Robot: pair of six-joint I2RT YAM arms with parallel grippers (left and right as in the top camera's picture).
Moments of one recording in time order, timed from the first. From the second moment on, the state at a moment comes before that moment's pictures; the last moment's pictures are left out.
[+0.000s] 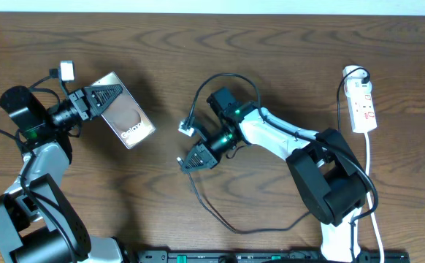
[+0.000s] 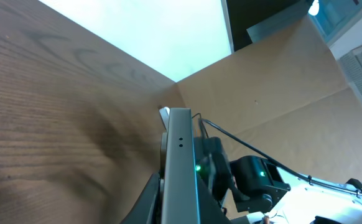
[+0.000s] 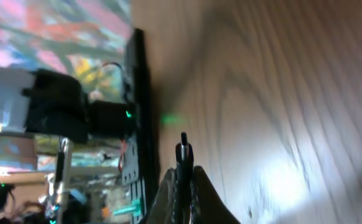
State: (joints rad) left arm 0.47 1.63 0.80 0.62 1.49 -0.84; right arm 0.64 2.07 1.33 -0.58 -1.13 -0.19
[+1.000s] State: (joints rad) left arm 0.32 1.63 0.80 0.63 1.49 -0.85; right arm 0.64 2.07 1.33 -0.24 -1.39 -0.09
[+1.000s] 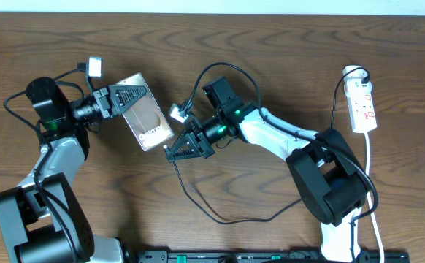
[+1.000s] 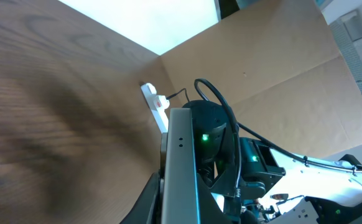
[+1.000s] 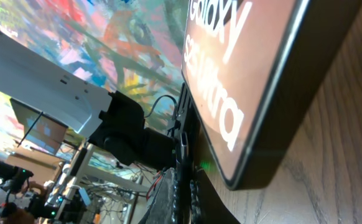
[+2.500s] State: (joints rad) left arm 0.32 1.63 0.80 0.63 1.49 -0.87; right arm 0.67 2.15 1.33 -0.07 -1.46 -0.02
